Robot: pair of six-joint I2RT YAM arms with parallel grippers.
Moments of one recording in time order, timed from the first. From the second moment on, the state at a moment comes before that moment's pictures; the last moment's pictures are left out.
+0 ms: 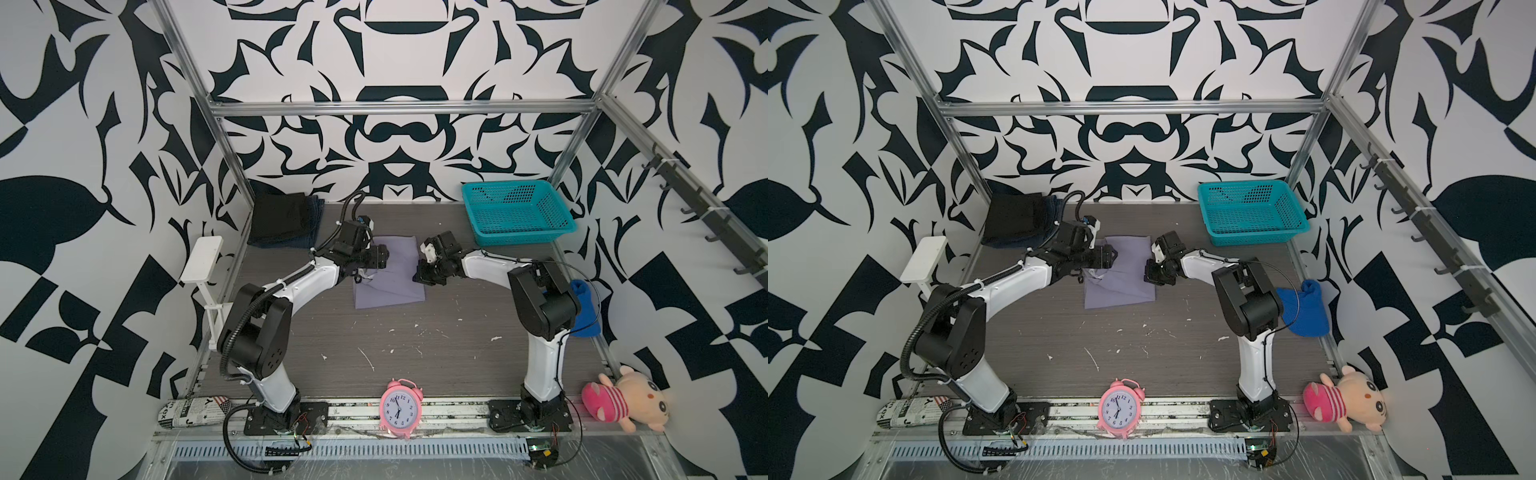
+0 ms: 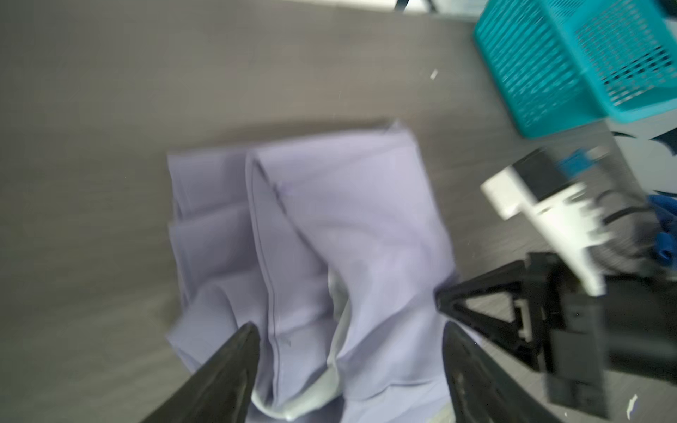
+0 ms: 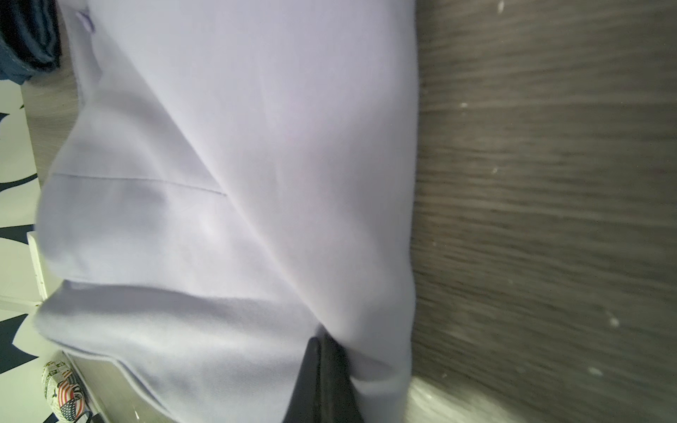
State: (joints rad) left arm -0.47 1.71 1.12 -0.19 0.13 -0.36; right arm 0.45 1.99 1.27 -0.32 -0.41 0.55
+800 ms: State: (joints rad) left arm -0.54 1.57 0.77 0.01 0.01 -0.45; right arm 0.45 2.05 1.35 -0.37 -0.38 0.56
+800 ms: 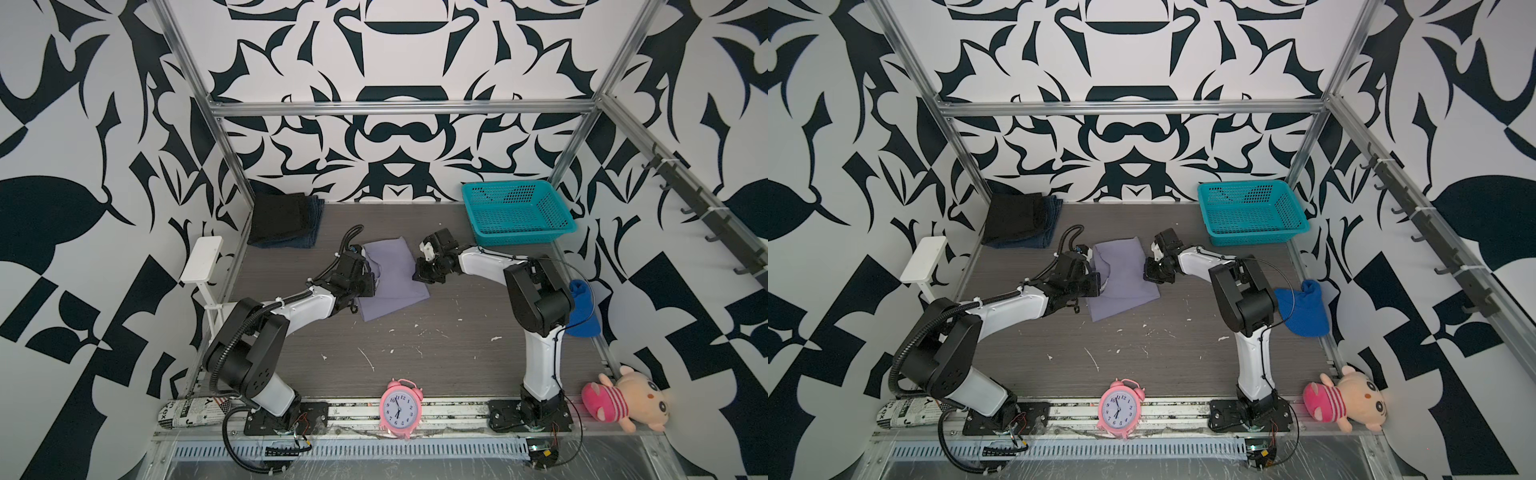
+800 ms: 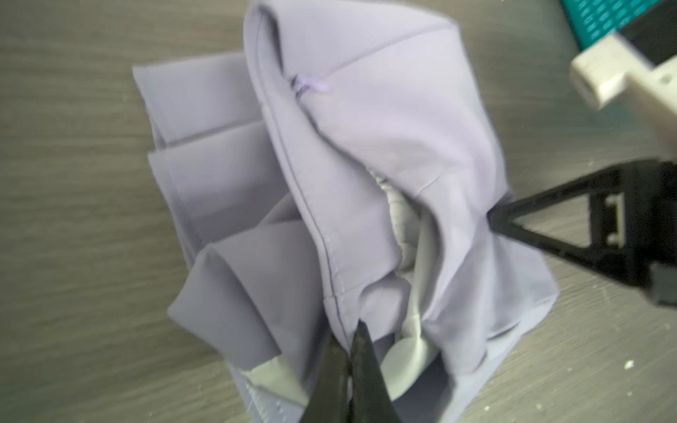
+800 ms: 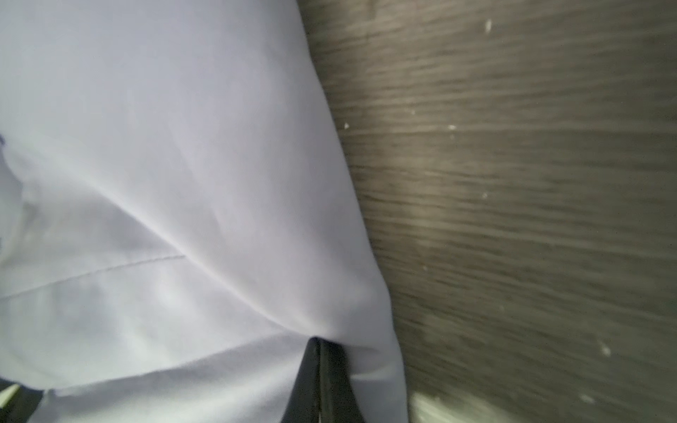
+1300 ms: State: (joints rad) left arm -0.56 1.44 0.79 -0.06 -0.11 -0.37; right arm 0.44 1.97 1.36 -0.47 -0.38 0.54
